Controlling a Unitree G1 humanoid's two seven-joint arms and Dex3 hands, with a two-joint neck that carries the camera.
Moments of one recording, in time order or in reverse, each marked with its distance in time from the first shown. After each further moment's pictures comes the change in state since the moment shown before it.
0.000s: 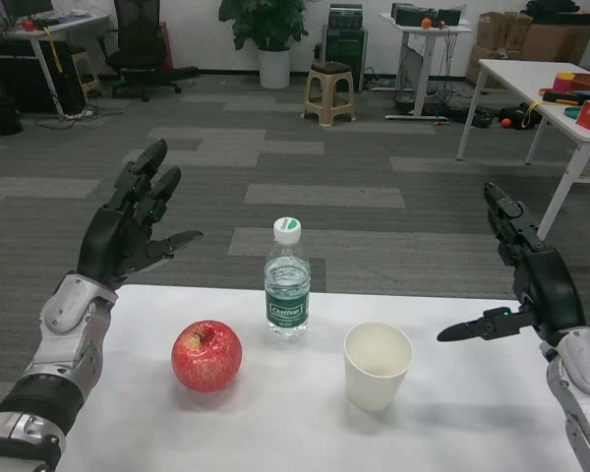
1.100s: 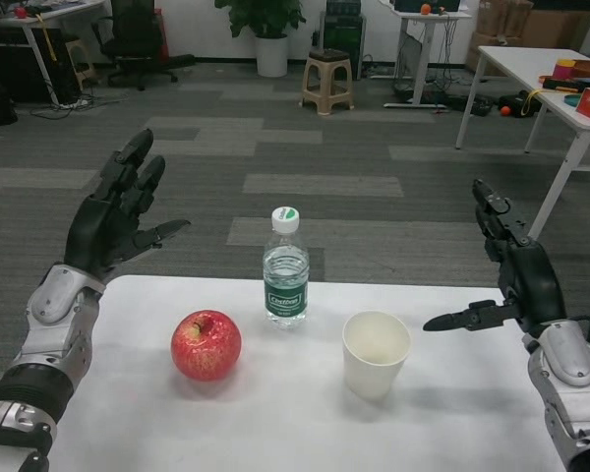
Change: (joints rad) left arm 0.004 0.034 0.005 0.027 -0.025 -0.001 -0.001; right arm -0.005 0.061 0.005 0.037 -0.001 0.000 0.000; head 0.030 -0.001
